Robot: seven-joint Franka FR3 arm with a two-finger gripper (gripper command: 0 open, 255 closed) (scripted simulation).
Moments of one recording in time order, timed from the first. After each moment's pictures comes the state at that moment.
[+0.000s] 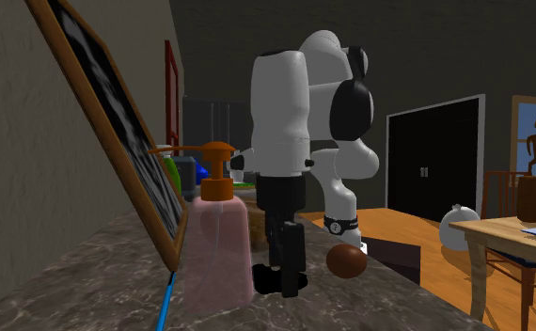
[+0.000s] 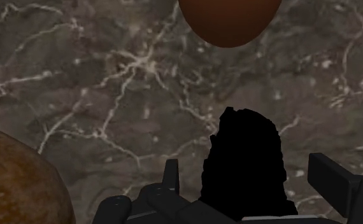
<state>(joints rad) -0.11 0.21 0.25 -2.08 -0.06 2.28 0.99</state>
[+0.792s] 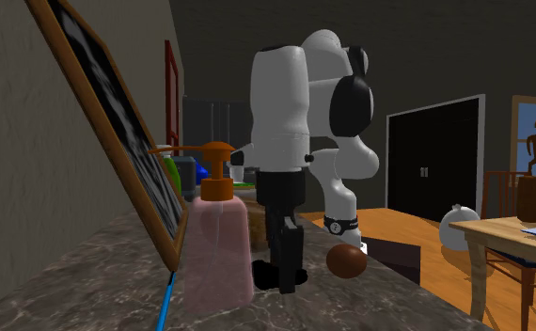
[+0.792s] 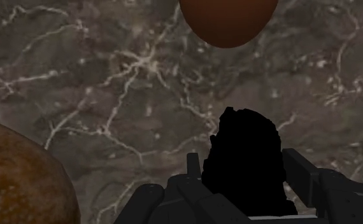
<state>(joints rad) -0.11 0.20 0.25 -2.08 -0.05 2.26 0.99</state>
